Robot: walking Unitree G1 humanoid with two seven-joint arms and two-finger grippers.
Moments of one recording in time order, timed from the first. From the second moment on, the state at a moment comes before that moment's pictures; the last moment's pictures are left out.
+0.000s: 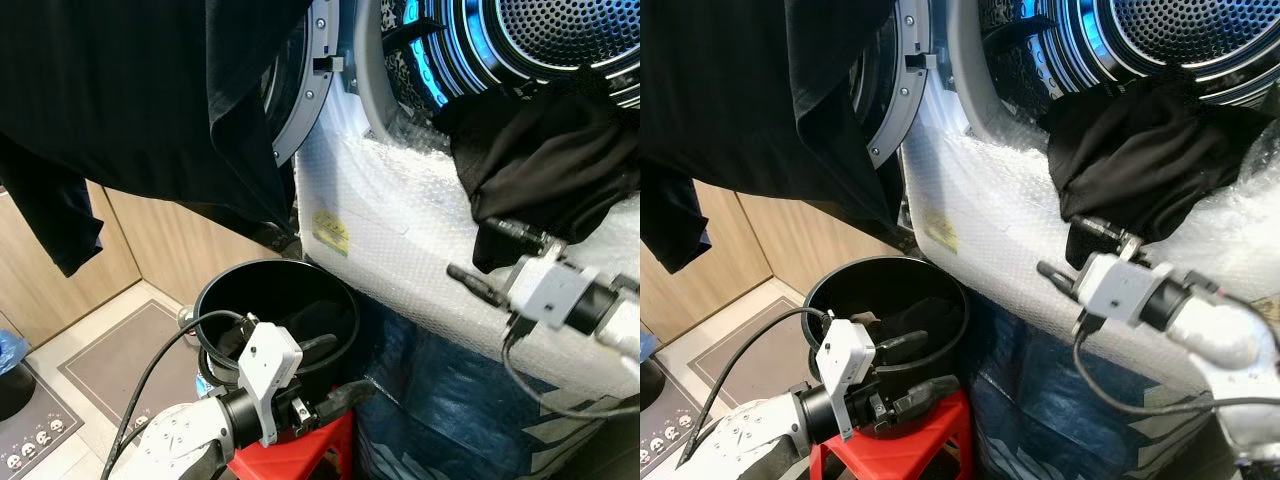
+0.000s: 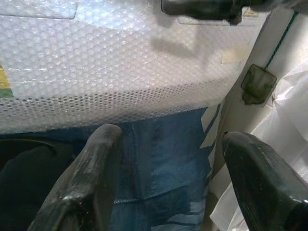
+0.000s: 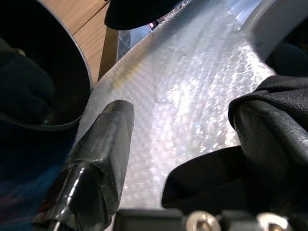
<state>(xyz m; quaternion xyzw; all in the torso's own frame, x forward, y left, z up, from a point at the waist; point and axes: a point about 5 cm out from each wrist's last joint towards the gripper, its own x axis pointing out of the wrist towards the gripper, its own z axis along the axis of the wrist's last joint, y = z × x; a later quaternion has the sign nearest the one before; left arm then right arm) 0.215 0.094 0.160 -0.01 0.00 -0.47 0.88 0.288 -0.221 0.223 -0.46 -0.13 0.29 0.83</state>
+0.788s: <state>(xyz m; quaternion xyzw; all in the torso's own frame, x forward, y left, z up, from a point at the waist) 0.215 0.095 0.159 -0.01 0.01 -0.47 0.88 0.294 -0.202 0.168 -0.16 0.02 0.39 0.91</state>
